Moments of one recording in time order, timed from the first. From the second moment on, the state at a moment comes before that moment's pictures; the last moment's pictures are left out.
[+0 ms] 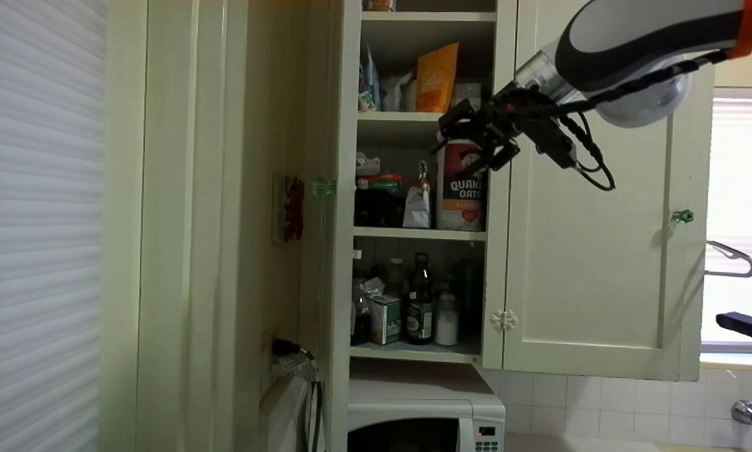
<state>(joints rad) 0.01 -0.61 0.08 -2.06 0.22 2.47 0.21</state>
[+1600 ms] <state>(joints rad) -0.10 -0.31 0.17 -1.57 0.01 2.49 0.33</state>
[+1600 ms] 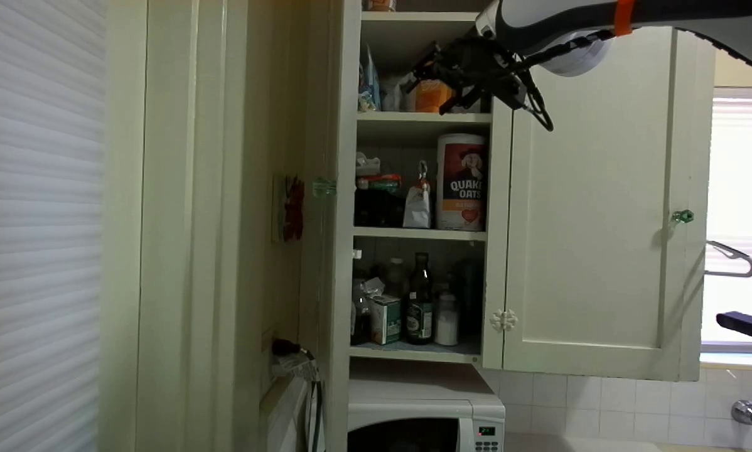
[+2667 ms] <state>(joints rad) 0.00 0.04 0.17 -1.19 -0.24 2.56 0.33</state>
